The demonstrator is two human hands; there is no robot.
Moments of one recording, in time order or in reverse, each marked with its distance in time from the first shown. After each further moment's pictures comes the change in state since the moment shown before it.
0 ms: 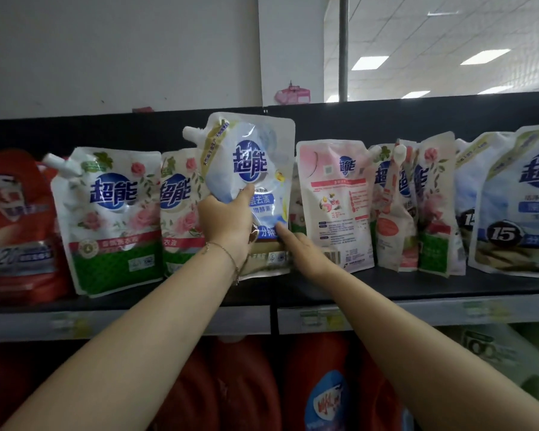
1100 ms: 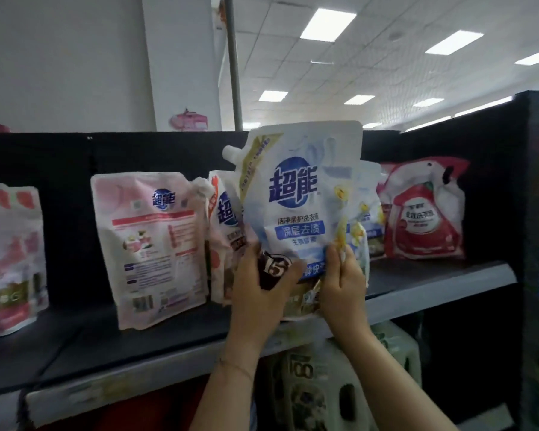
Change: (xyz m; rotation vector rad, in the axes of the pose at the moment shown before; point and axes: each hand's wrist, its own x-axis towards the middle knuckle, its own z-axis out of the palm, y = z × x) left_hand -0.233 -0.047 0.205 -0.106 -0.737 0.241; right_hand -0.129 0.076 -0.275 -0.023 0.882 -0.546
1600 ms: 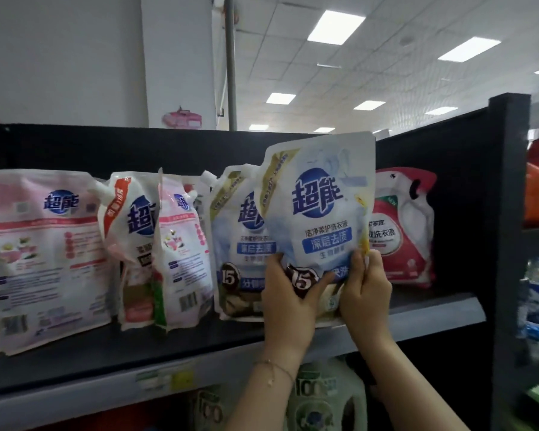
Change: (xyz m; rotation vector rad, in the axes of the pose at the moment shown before) left_hand 0.032 -0.044 0.209 0.023 0.152 0.088; right_hand 0.107 0.099 -0.137 -0.179 0.116 -0.157
